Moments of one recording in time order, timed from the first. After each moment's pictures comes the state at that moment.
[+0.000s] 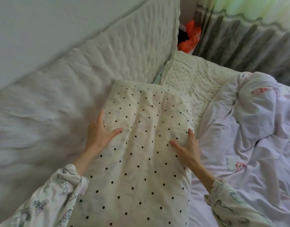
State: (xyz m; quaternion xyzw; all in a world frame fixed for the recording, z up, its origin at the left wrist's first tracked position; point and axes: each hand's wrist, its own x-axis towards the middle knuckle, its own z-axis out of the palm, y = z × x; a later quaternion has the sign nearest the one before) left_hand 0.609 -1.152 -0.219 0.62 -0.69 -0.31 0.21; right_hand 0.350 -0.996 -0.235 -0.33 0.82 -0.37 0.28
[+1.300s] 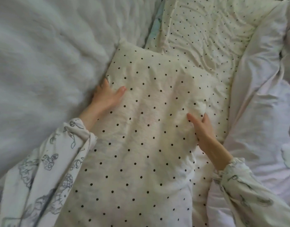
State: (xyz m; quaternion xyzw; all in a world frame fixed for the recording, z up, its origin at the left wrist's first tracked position) left_hand 0.498 -1.376 -0.410 0.59 -0.73 -0.35 0.01; right_hand 0.299 -1.143 -0.428 -0.05 0.79 -0.48 0.39
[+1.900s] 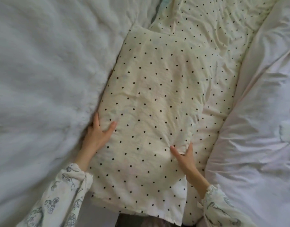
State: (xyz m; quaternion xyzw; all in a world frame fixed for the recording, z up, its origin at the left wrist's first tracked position) left_hand 0.665 -1.233 -0.448 0.68 -0.62 -0.38 -0.11; right_hand 0.440 -1.018 -0.449 -0.02 0.79 -0.34 0.51
